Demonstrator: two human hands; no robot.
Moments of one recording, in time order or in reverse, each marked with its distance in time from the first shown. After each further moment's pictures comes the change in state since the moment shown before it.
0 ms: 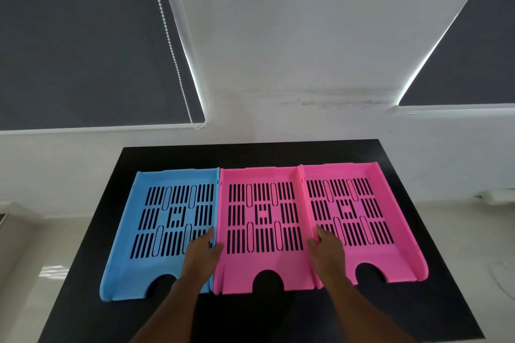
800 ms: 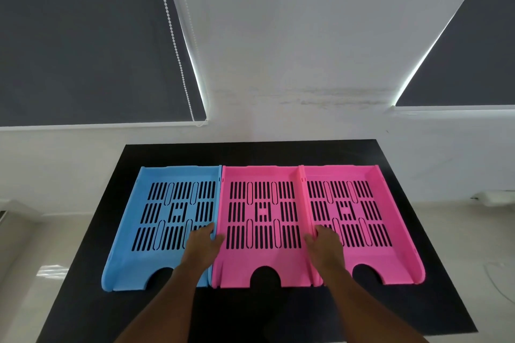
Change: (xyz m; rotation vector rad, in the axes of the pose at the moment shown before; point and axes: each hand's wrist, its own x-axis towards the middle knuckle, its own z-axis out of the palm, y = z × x) left_hand -0.001 0.010 -0.011 0.033 -0.053 0.068; right_hand -0.009 -0.006 -0.010 -0.004 -0.039 -0.012
